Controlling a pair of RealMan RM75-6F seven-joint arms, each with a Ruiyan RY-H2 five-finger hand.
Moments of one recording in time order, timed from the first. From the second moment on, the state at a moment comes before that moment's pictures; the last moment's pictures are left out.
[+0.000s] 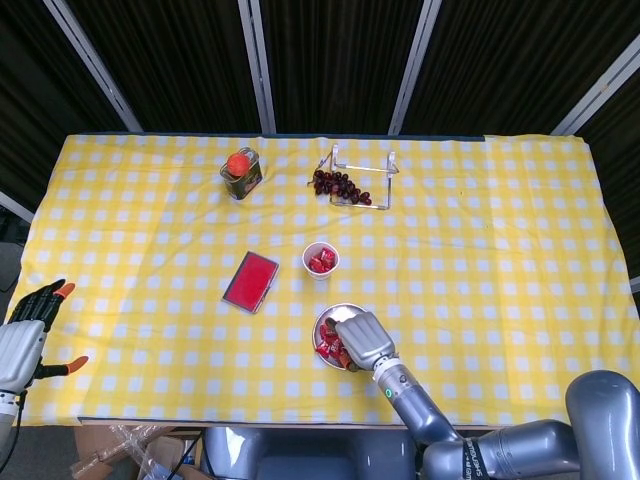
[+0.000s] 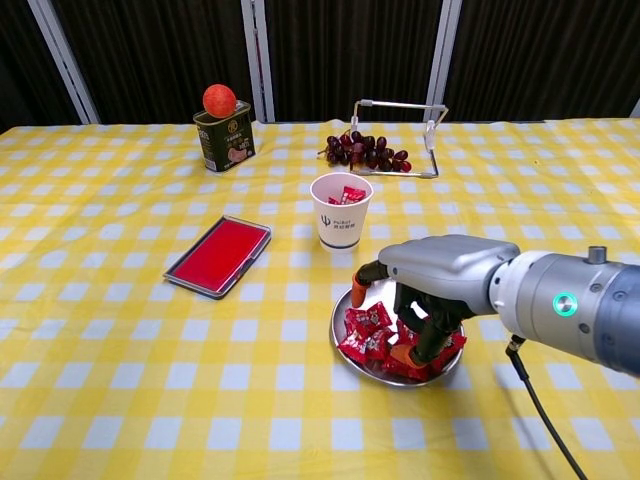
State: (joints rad) left arm -0.13 -1.07 -0.01 -1.71 1.42 1.34 -0.05; right arm 0.88 -1.62 0.05 -1.86 -0.68 1.11 -0.71
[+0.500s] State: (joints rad) left arm -0.13 -1.07 -0.01 -1.71 1.41 1.33 -0.05; right arm 0.86 -1.66 0.05 -1.76 -0.69 1.06 -0.65
